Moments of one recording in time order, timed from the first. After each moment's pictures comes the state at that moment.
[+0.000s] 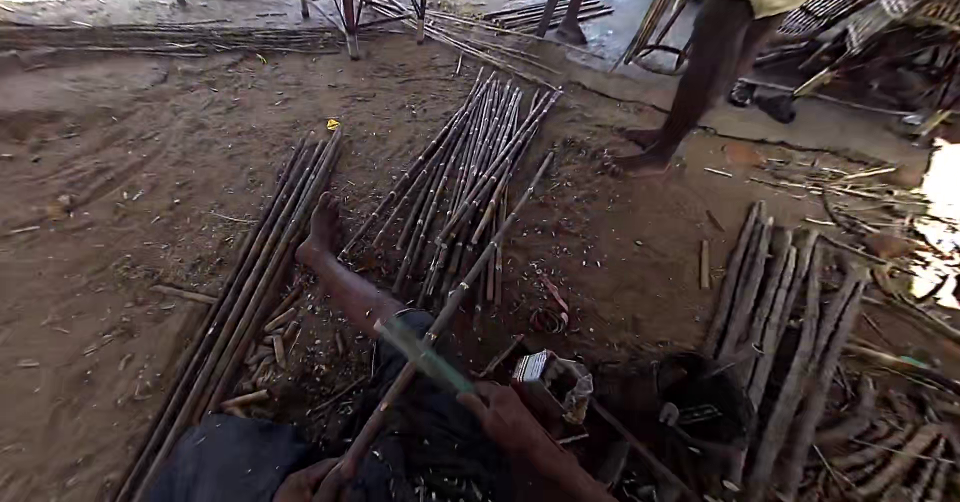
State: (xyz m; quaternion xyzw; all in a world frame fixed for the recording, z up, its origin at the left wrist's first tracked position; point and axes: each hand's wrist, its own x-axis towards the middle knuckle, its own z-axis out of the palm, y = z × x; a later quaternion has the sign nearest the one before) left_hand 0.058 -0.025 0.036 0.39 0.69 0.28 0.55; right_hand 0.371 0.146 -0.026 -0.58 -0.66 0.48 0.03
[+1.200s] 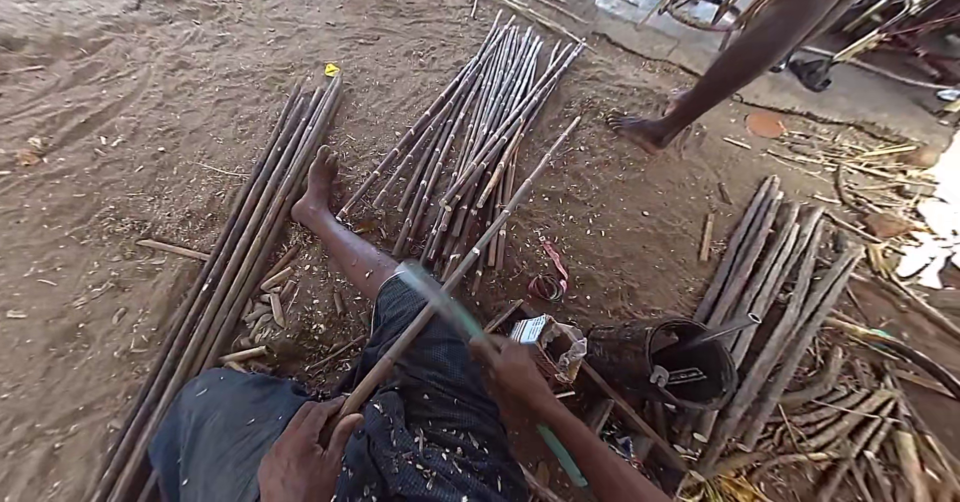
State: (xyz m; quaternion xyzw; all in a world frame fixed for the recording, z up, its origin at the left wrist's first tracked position) left_hand 0.072 -0.030 0.026 0.55 0.79 0.23 0.16; right_hand 0.374 0.153 -0.020 -0.63 -0.60 0.49 0.05
